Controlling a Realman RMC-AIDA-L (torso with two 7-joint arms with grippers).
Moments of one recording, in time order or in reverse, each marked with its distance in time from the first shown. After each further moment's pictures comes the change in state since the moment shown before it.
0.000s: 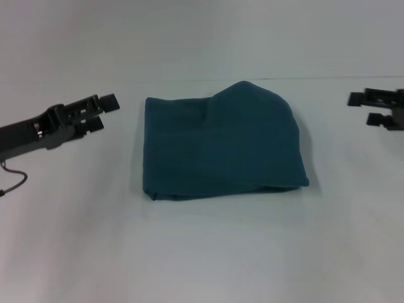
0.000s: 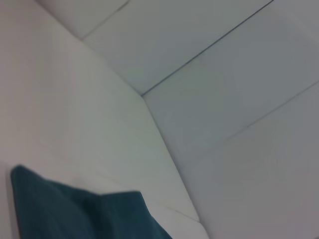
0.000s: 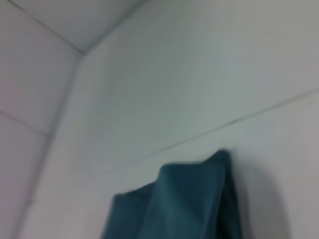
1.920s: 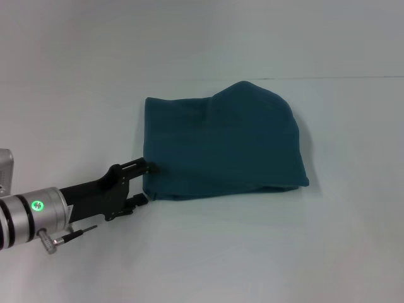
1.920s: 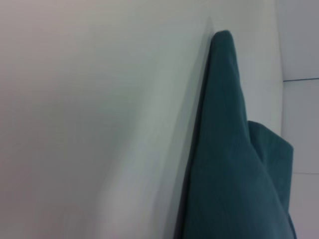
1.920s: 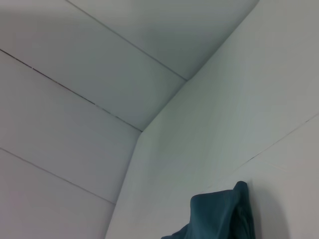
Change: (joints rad) left arm -0.073 -0.057 0.087 -0.368 0.125 -0.387 -0.320; right arm -0.226 0.013 0.281 0.043 0.151 -0.220 -0.248
